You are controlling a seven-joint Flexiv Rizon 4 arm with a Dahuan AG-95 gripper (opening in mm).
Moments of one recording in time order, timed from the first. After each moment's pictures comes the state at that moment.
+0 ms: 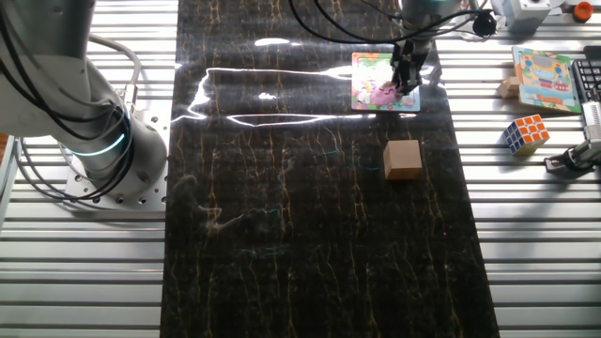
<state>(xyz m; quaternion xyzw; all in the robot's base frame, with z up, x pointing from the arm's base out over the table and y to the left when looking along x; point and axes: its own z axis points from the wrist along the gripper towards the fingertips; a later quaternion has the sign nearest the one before) 0.570 0.175 0.013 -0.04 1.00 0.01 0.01</state>
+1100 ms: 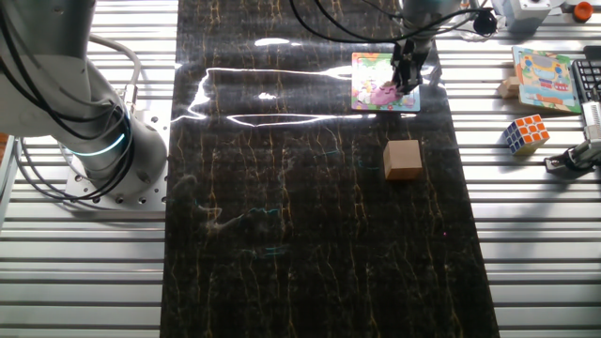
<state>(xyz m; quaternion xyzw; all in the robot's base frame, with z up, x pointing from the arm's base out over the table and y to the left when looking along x) 0.571 0.176 0.013 -0.05 1.00 0.01 0.01</state>
